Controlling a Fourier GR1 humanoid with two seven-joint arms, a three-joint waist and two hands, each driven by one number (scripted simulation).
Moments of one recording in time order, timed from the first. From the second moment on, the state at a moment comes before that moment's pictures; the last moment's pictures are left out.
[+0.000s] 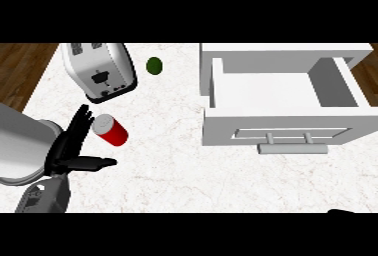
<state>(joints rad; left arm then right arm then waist) -0.22 0.20 0.23 -0.97 0.02 -0.19 -0.31 0.18 -0.09 -0.23 -2.21 -0.12 0.07 0.22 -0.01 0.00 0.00</state>
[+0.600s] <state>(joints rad) -0.40 0.23 0.27 -0.54 -0.01 -0.17 -0.53 0.15 -0.10 -0.29 -2.20 -0.14 0.10 0.24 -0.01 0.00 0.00</state>
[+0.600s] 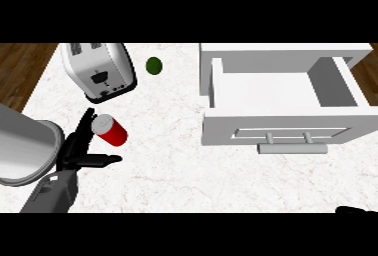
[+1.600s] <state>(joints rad) -0.63 0.26 0.27 -0.18 -0.06 -0.26 -0.70 0.09 -0.11 -0.30 -2.22 -0.15 0.10 0.29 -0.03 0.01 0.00</state>
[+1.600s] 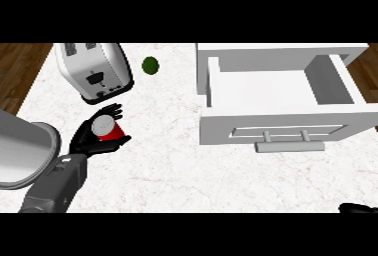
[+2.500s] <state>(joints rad) -0.69 0.11 0.34 -0.20 0.02 -0.09 -0.73 0.09 -0.11 -0.30 -2.23 -0.11 0.09 0.29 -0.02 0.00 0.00</state>
